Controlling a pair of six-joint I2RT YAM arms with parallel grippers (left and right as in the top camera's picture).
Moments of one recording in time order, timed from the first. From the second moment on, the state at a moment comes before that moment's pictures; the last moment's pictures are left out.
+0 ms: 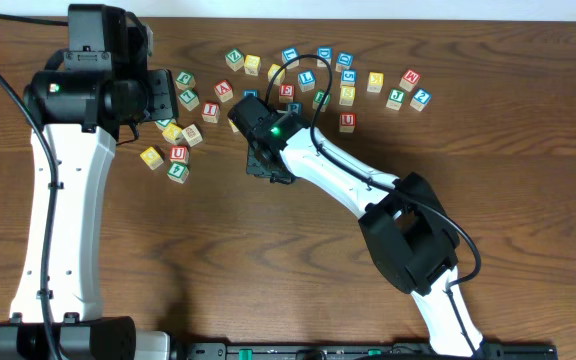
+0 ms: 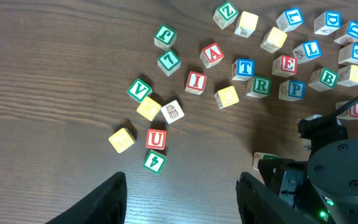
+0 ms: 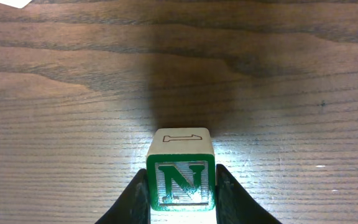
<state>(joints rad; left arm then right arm) -0.02 1.59 1.73 -1.14 0.05 -0.12 0.75 2.25 1.79 -0.84 0.08 0.83</state>
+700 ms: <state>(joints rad) -0.02 1.59 1.73 -1.14 0.05 -0.12 0.75 2.25 1.79 -0.83 0.08 0.86</state>
